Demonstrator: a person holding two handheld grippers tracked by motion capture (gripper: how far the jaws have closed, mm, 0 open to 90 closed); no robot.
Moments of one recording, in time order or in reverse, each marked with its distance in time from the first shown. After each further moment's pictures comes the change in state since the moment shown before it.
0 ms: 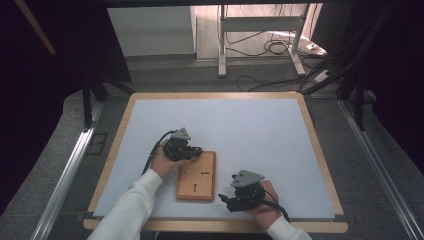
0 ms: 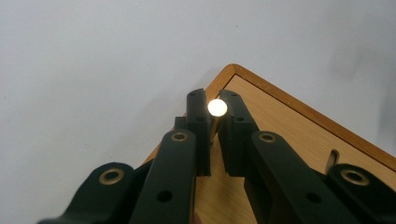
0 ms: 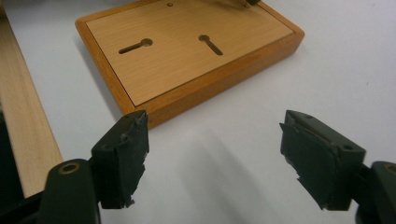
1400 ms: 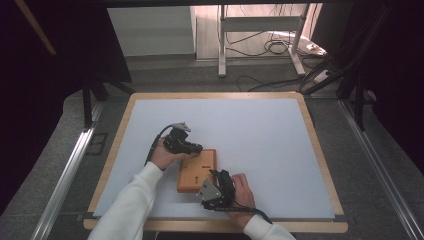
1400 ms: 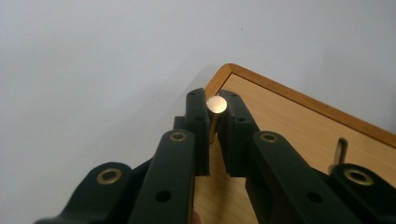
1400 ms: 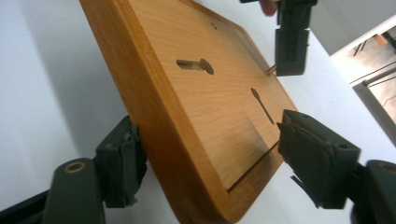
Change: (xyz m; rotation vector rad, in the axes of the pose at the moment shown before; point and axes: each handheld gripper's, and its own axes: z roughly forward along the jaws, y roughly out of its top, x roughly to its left) left arm 0.018 0.012 0.002 0.056 -0.072 -0.096; right arm 0.053 0.034 0.048 0.000 -0.242 -0.403
